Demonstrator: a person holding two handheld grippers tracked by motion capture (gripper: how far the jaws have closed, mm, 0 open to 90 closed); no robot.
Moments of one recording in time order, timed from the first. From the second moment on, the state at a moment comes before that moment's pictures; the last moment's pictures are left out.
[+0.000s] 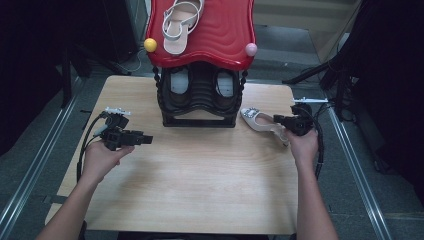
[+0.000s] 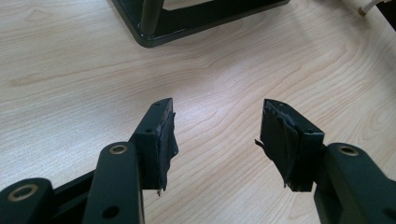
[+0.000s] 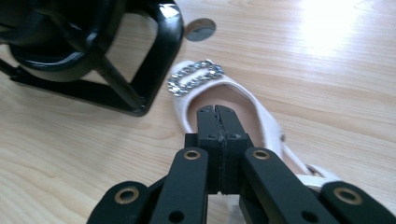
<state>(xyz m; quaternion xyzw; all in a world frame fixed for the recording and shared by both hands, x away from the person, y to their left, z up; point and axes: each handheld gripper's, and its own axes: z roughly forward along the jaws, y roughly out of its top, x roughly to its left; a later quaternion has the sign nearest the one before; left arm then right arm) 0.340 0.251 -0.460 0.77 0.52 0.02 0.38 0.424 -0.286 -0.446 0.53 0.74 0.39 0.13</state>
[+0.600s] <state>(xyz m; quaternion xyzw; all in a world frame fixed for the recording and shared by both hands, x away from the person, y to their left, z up) 0.340 0.251 -0.464 0.77 0.52 0.03 0.37 0.435 -0.287 -0.479 0.54 0.76 0.33 0.13</state>
